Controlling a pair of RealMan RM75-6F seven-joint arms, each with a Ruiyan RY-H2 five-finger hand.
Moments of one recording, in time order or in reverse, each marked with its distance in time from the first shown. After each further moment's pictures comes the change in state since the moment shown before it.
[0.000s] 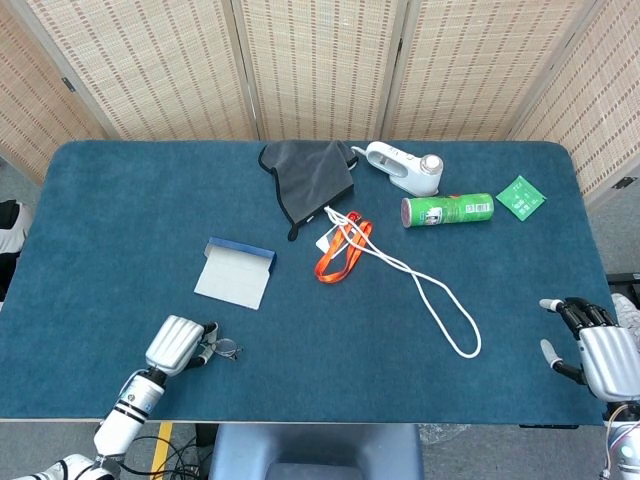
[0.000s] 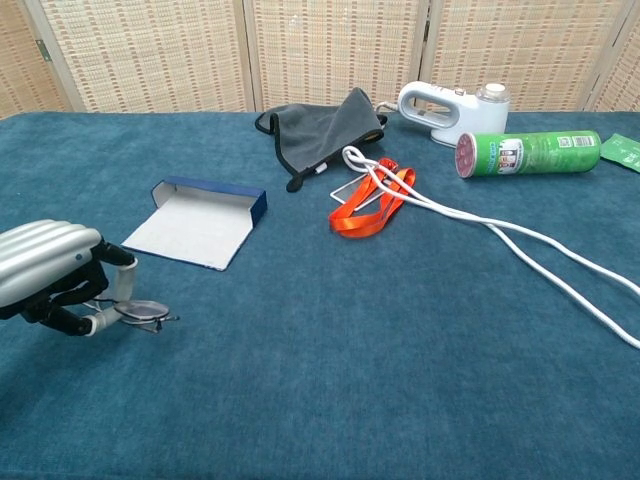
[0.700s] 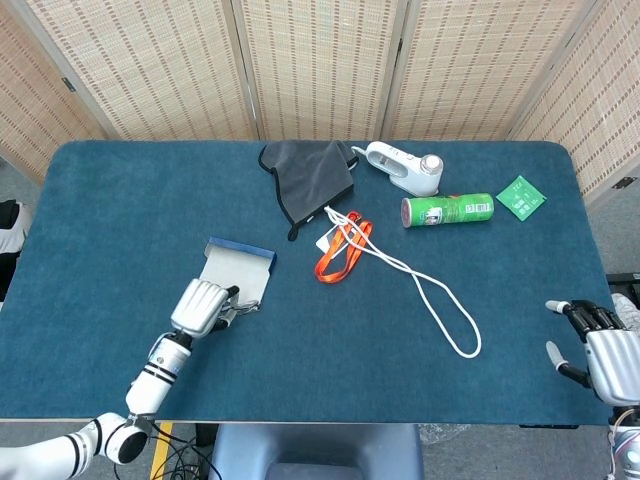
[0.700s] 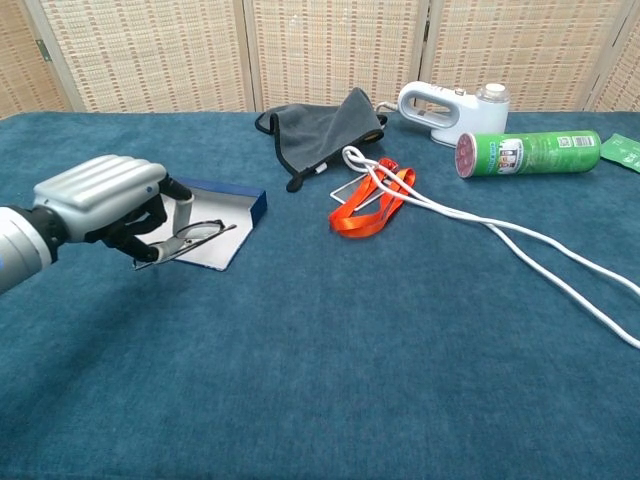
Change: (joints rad) left arm -0.161 -0.100 -0.153 0.090 -0.093 -0.079 0.115; right arm -0.018 0.008 -0.003 -0.002 0.000 0.022 0.005
